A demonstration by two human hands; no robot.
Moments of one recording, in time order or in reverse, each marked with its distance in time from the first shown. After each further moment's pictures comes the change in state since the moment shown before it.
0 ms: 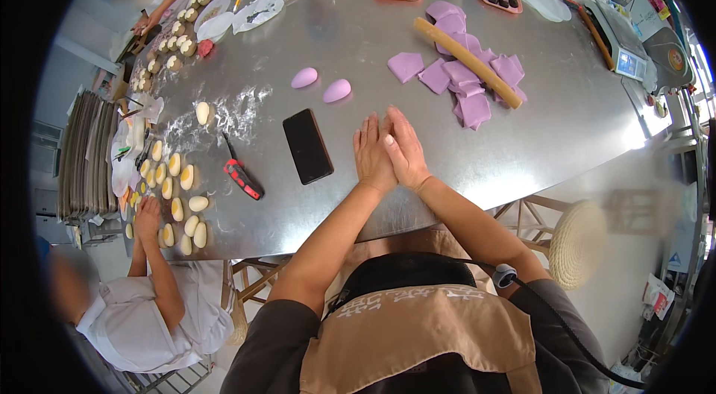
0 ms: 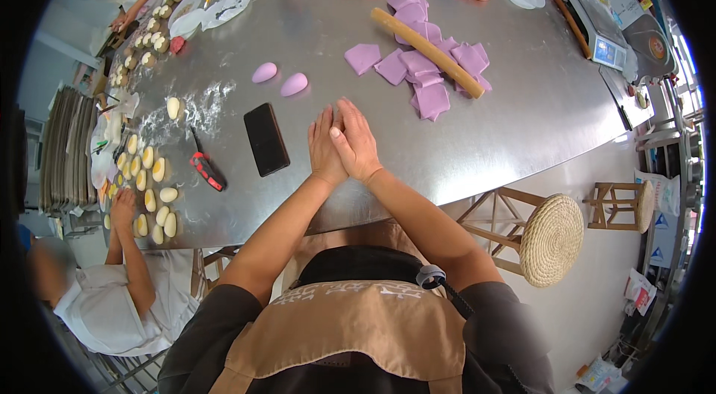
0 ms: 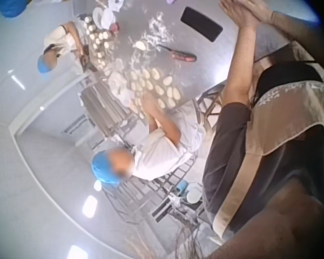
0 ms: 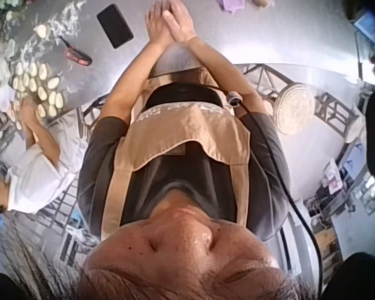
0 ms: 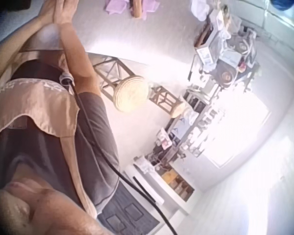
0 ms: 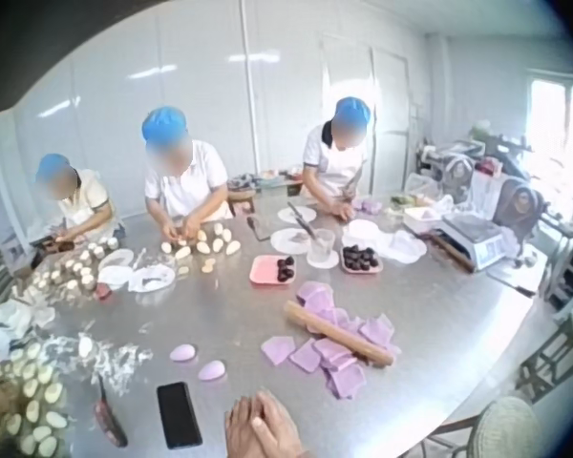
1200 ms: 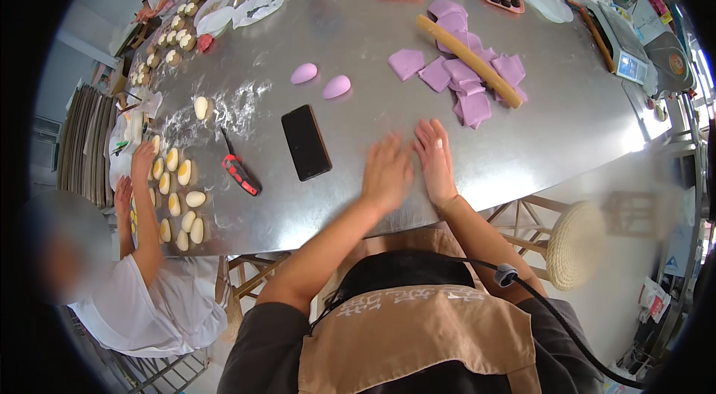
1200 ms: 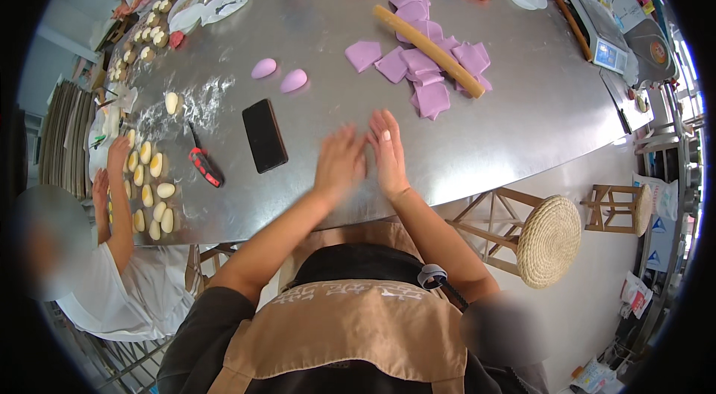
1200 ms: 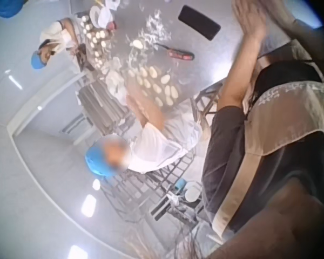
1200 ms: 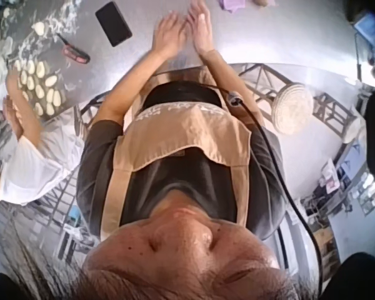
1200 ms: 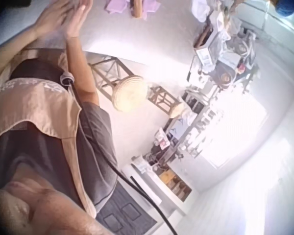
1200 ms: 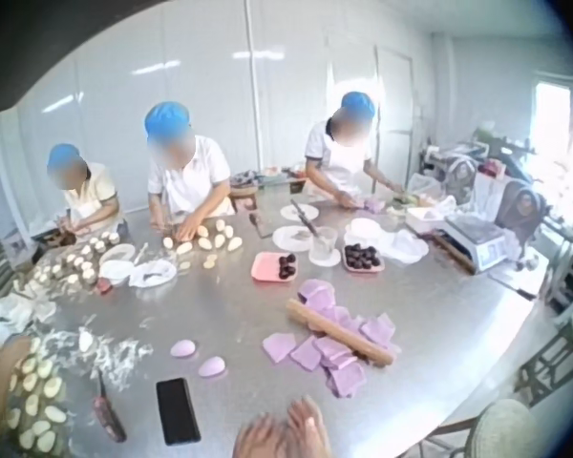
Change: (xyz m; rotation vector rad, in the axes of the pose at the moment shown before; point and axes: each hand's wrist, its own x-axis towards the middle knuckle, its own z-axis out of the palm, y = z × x) left_hand -0.028 0.000 0.010 -0.059 -0.035 0.180; right_hand -0.031 0.007 -0.033 0.774 0.158 0.394
